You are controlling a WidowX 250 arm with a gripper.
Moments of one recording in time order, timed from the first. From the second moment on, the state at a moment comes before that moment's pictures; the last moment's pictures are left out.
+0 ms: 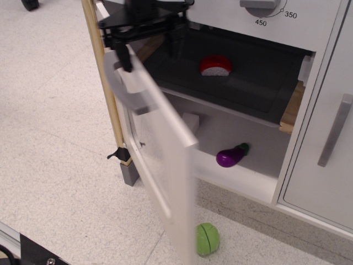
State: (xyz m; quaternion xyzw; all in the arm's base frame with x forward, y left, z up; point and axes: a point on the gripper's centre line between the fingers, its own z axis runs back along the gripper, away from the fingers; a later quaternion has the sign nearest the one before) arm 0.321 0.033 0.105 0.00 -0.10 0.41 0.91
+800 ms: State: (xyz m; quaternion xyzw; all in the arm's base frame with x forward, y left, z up) arm 0.257 0.014 0.129 -0.02 -0.09 0.17 0.98
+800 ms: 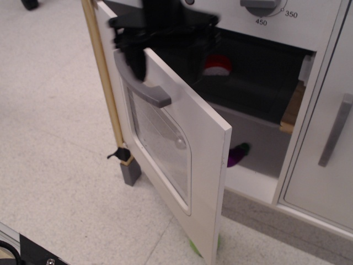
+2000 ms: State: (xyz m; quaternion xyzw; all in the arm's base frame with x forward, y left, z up) arm 0.279 -0.029 0.033 0.01 -0.09 0.08 0.99
